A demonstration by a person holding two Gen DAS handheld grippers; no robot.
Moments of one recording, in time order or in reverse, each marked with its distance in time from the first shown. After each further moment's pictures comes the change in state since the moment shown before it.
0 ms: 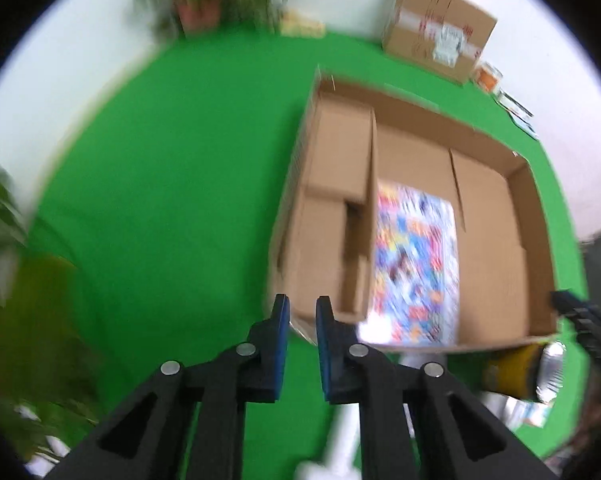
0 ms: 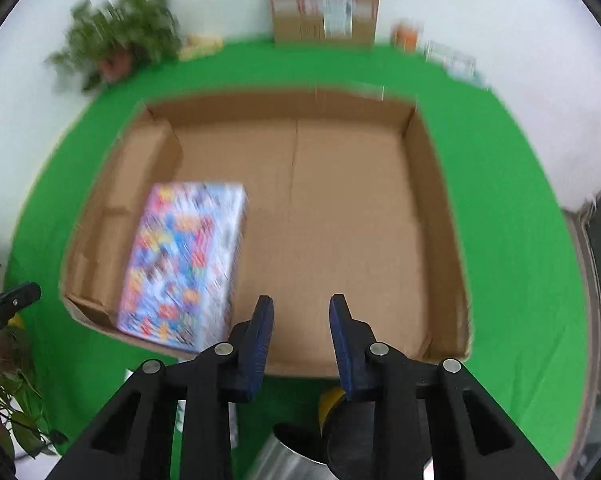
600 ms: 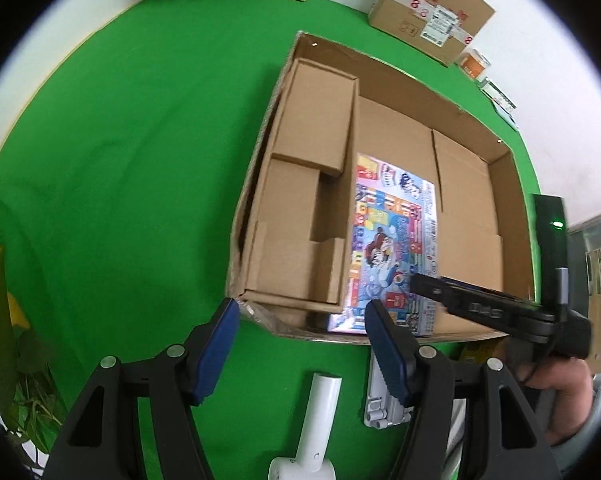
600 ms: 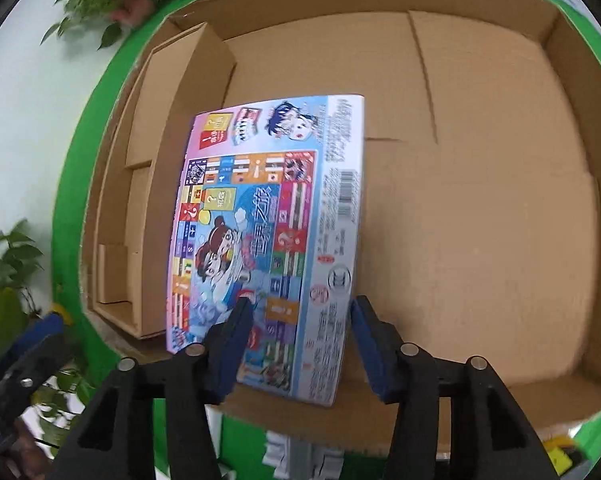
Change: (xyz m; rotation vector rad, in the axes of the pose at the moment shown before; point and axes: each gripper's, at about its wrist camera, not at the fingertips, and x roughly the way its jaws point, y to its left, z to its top) left arm 0.049 0.015 -0.002 -0.071 0.173 -0.192; right arm 0.151 0.077 0.022 0.050 0.378 0.284
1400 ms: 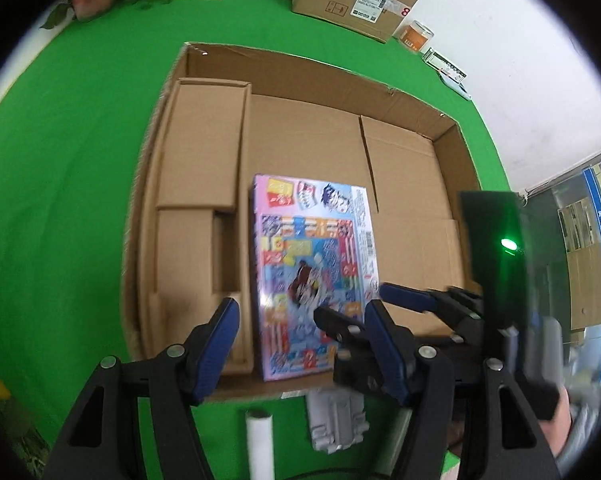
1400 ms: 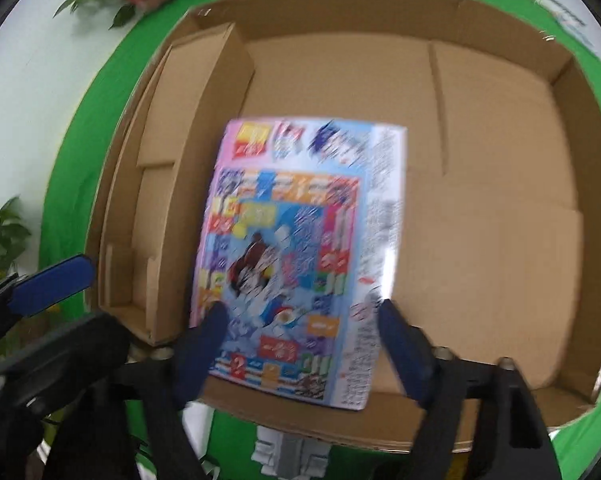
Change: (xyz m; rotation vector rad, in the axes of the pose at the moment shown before) left arm 0.016 -0.069 0.022 0.164 0.039 -0.127; right arm -0.019 0.014 -0.007 -0.127 0.014 -0.054
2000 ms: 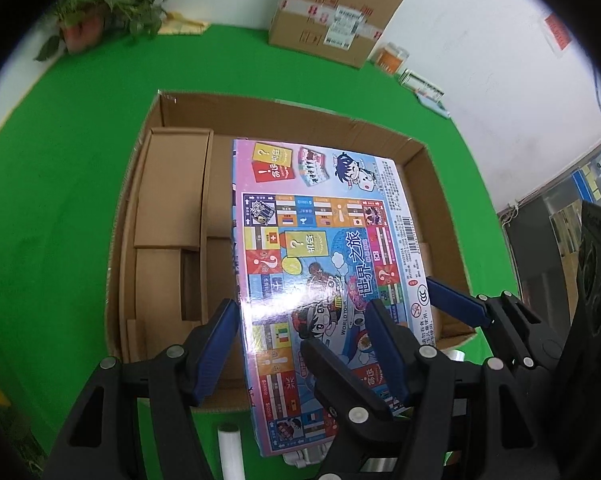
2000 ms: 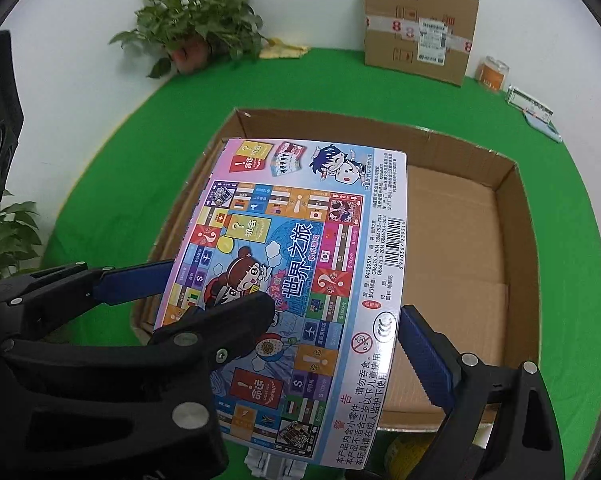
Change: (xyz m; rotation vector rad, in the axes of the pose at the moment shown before) left arm -0.005 -0.037 0.021 0.035 -0.084 -0.006; right arm -0.121 0.033 -0.035 -0.110 -0.311 -0.126
